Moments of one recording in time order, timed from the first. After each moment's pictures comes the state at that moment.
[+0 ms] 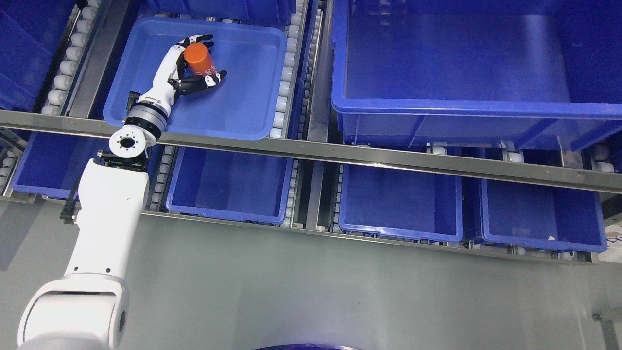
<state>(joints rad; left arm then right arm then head) -0.67 0.17 -0.04 -0.92 -0.08 -0.16 -0.22 0.00 0.00 0.00 0.00 0.00 0.04 0.03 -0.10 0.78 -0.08</state>
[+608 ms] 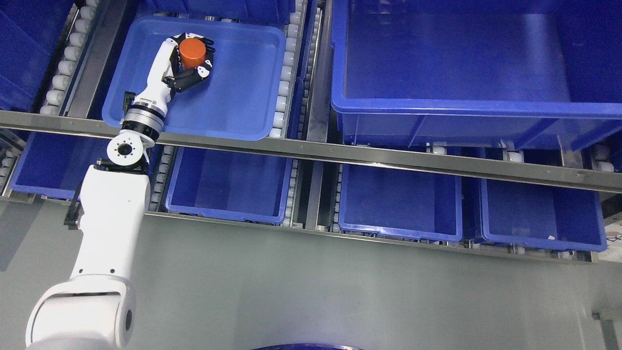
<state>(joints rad) -0.67 0.14 0.04 -0.89 -0.08 -0.33 -0.23 0.00 0.00 0.00 0.00 0.00 0.04 0.03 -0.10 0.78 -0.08</state>
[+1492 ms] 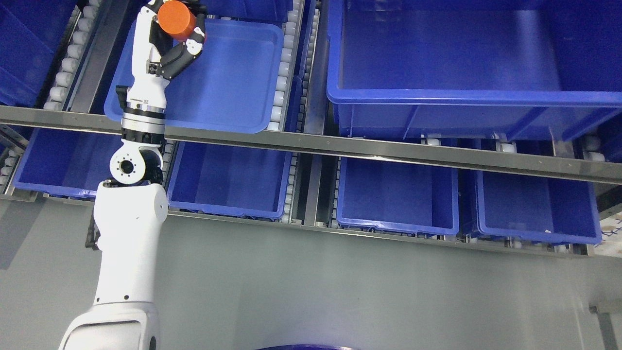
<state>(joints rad) -0.52 0.03 0.11 -1.23 0.13 -0.58 -0.29 0.00 0.00 0.00 0.00 0.00 0.04 0.03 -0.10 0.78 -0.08</state>
